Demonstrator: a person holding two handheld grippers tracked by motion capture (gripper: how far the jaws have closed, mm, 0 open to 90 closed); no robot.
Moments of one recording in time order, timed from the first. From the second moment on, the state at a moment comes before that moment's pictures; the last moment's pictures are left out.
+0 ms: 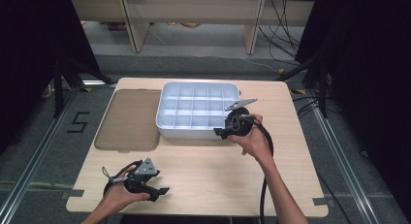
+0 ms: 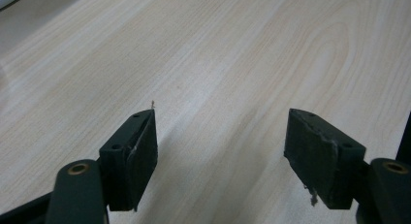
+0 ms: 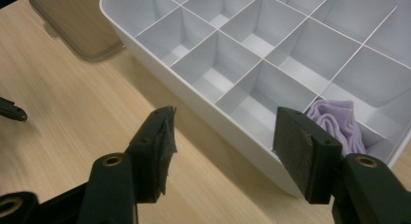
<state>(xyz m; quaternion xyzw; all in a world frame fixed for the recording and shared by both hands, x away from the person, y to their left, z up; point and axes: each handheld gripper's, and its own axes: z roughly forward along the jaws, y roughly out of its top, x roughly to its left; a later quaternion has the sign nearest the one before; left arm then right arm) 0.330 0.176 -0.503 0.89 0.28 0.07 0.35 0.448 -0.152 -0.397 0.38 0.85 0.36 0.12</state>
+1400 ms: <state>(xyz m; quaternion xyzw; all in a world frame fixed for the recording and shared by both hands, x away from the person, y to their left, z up) 0.327 0.175 -0.502 0.89 0.28 0.07 0.36 0.405 -0.135 -0.425 0.36 0.85 0.38 0.11</state>
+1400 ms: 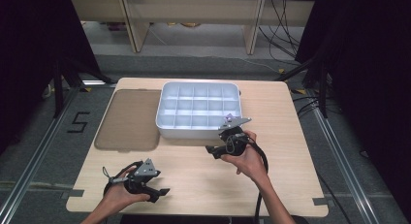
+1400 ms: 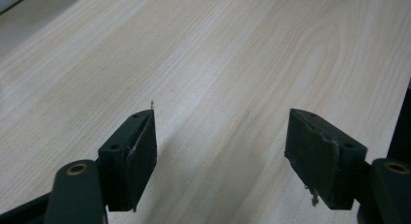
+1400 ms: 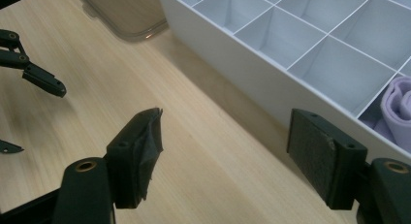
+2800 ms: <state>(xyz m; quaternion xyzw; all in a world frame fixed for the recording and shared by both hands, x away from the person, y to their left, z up) 0.325 0.174 -0.499 0.89 0.26 0.09 0.37 0.364 -0.146 -0.470 0.36 0.85 0.37 0.09</state>
